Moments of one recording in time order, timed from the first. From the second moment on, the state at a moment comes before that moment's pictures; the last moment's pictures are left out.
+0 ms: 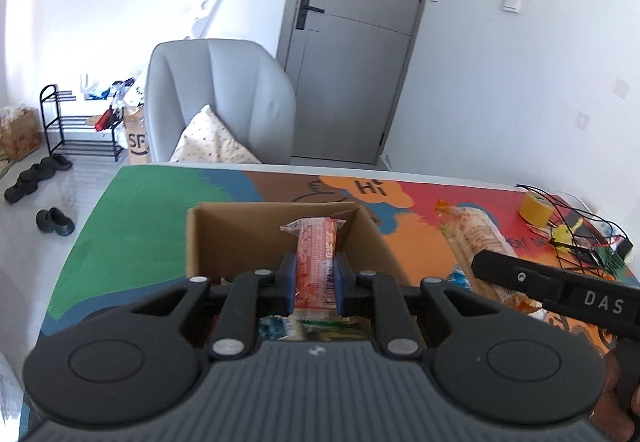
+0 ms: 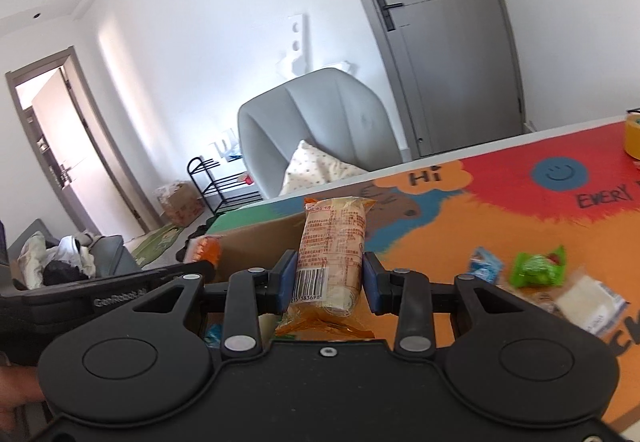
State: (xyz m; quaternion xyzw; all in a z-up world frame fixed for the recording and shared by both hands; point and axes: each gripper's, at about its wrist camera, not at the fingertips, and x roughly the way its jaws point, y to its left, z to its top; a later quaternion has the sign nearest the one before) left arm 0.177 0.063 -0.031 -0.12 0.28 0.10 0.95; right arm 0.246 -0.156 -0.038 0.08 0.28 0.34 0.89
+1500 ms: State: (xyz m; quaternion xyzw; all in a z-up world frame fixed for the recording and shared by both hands) left arm 0.180 -0.004 -0.036 -0.11 0.30 0.06 0.95; right arm 0.230 -0.246 -0.068 0.12 0.30 0.27 0.91
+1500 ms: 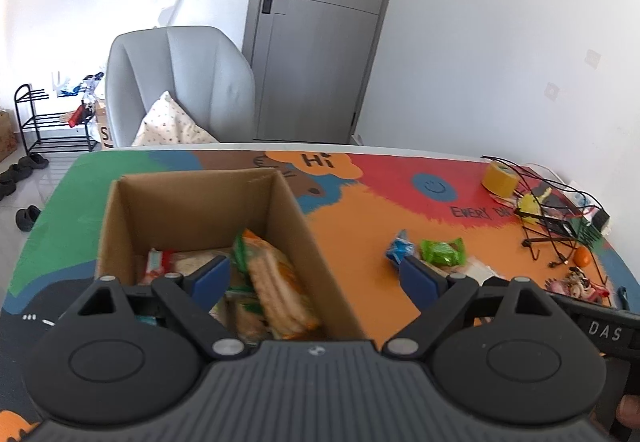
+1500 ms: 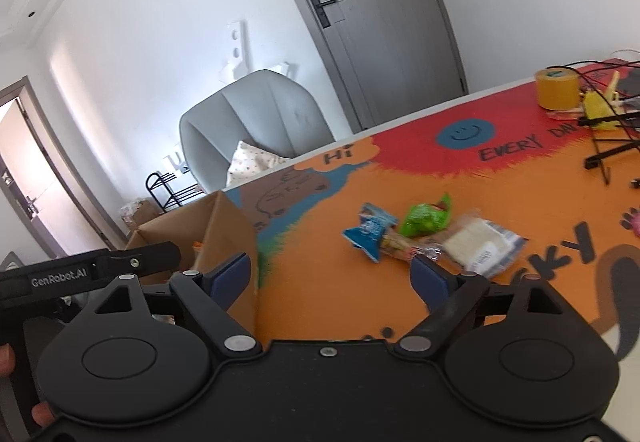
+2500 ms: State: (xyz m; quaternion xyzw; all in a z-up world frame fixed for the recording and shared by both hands) left arm 0.235 -0.087 -0.061 -0.09 0.32 -0.02 0.94; right arm 0.265 -0.312 -0.102 0.12 0.31 0.20 0.92
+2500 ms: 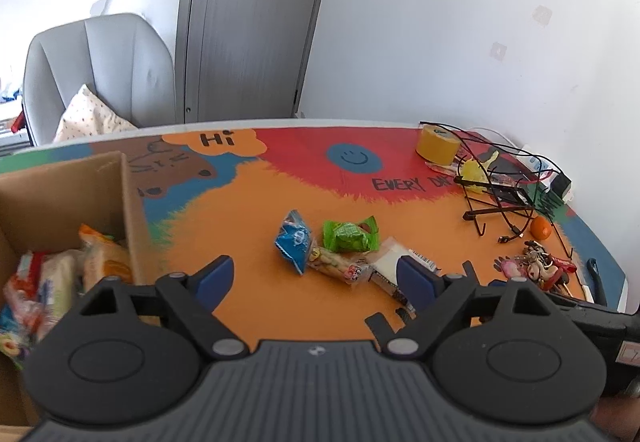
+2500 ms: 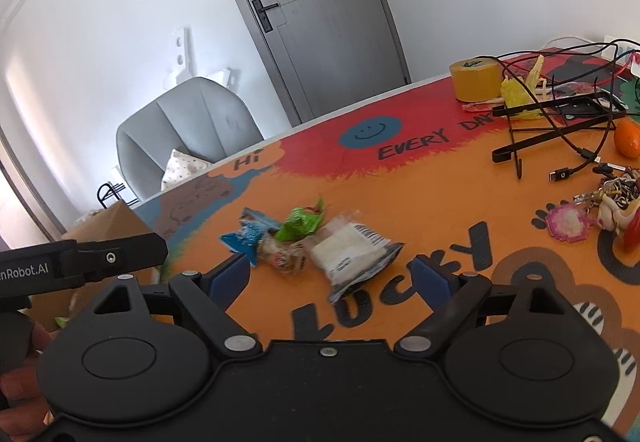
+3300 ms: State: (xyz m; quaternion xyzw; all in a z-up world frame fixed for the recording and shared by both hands) left arm 0.312 -0.101 -0.100 -0.10 0.36 0.01 0.93; right arm 0.321 -0.298 -0.134 0.06 0.33 0.22 0.92
